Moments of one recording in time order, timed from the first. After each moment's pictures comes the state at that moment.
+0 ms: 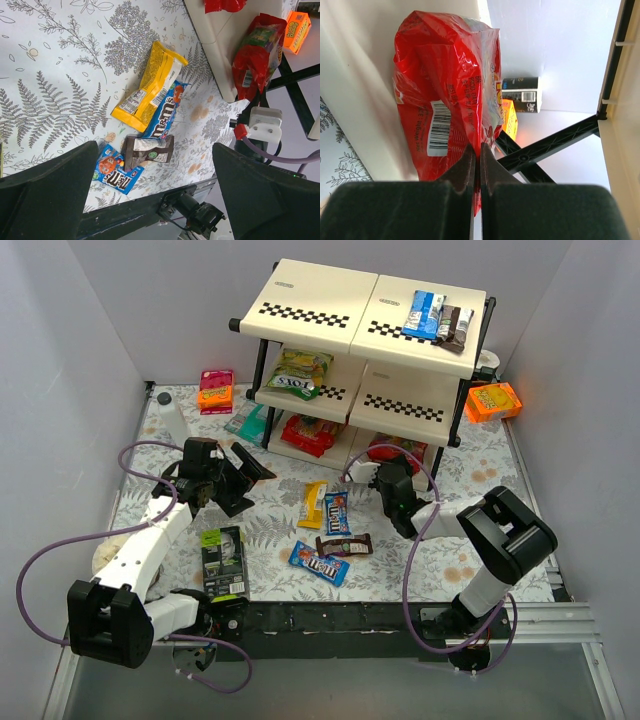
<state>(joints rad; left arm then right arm) -0.22 1.14 0.87 -0.54 0.30 -1.01 0.66 1.64 0.59 0.72 0.60 -1.14</state>
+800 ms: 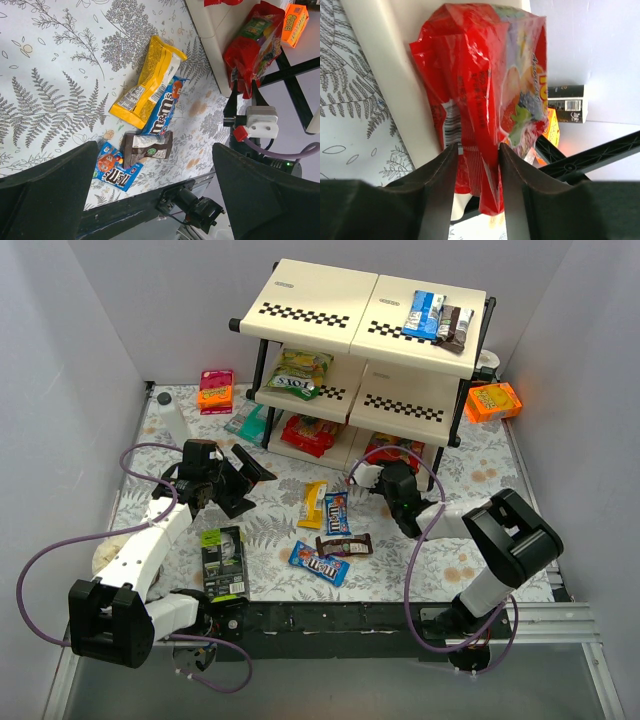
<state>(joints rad) -0.20 1.14 0.85 -0.51 0.34 -1.01 0.62 1.62 0.55 0.63 0.43 -0.98</state>
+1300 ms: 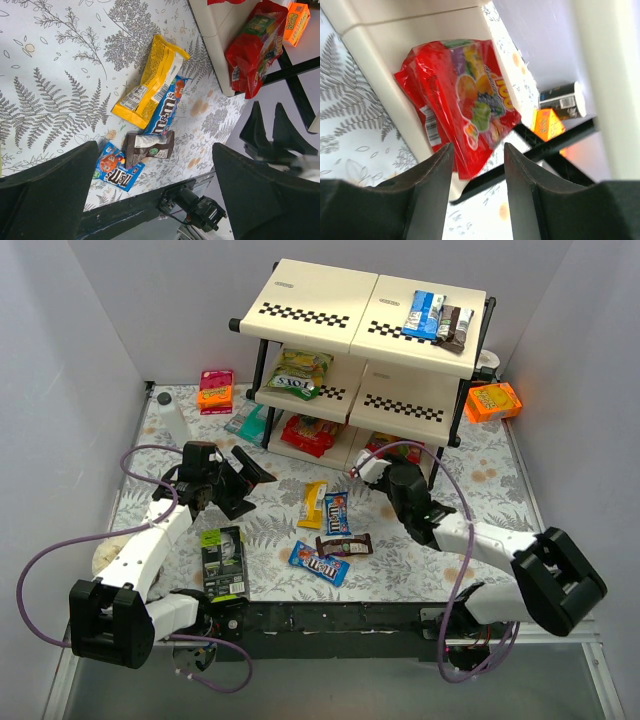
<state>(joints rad) -0.20 1.14 0.82 -0.50 0.35 -1.00 0.69 1.33 0.56 0.43 0.45 -0.82</state>
